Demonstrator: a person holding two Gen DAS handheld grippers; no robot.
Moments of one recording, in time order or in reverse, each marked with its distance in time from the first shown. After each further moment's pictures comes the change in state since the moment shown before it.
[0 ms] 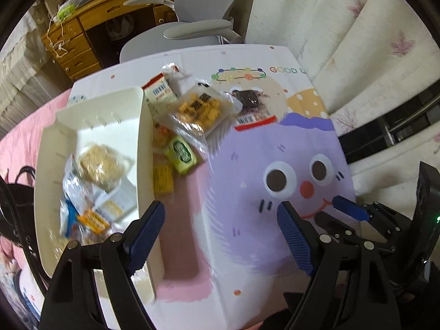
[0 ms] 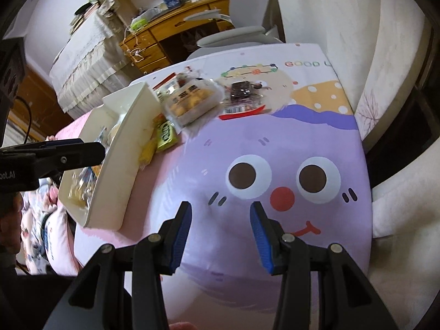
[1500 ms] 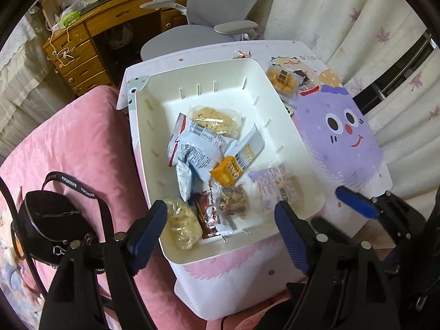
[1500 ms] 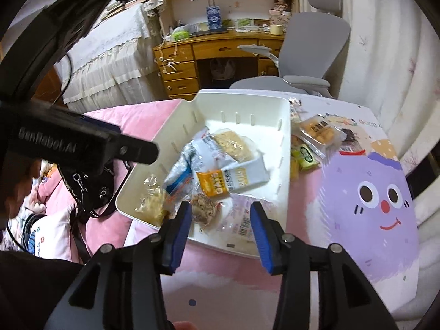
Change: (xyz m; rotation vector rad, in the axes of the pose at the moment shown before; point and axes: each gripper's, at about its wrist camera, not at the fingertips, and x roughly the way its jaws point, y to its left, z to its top) left arm -0.078 0.245 -0.103 0.156 -0.028 -0.054; right arm 0.028 0.317 -0.064 -0.164 -0.211 -0.159
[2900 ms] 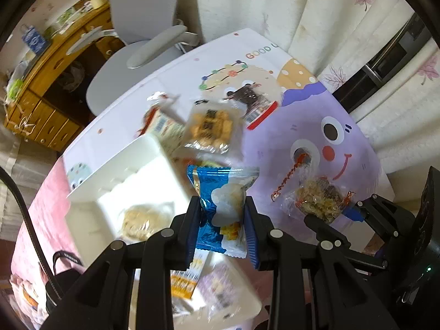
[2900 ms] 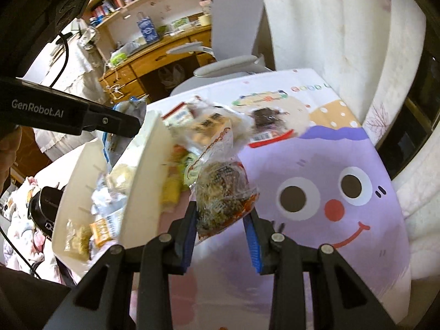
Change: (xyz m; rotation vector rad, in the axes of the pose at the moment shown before) left arm 0.072 -0.166 0.168 0.267 0.092 0.026; right arm 0.036 -0.200 0.020 0.244 -0.007 -0.006
